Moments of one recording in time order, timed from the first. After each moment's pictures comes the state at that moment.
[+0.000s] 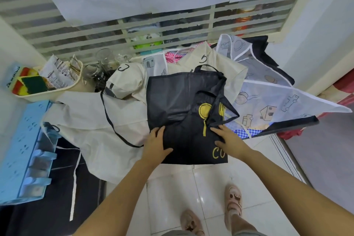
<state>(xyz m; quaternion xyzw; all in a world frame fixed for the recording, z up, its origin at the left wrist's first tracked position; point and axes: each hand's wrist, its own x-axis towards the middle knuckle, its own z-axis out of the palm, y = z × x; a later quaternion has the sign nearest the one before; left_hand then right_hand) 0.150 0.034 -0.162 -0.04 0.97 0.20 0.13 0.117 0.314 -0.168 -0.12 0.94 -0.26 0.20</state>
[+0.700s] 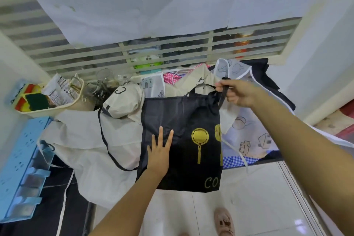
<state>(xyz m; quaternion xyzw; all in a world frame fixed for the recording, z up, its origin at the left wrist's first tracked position) 0.105 0.084 -0.147 -0.03 0.99 0.04 0.13 -0.064 0.335 -0.006 0.14 0.60 -0.73 0.30</state>
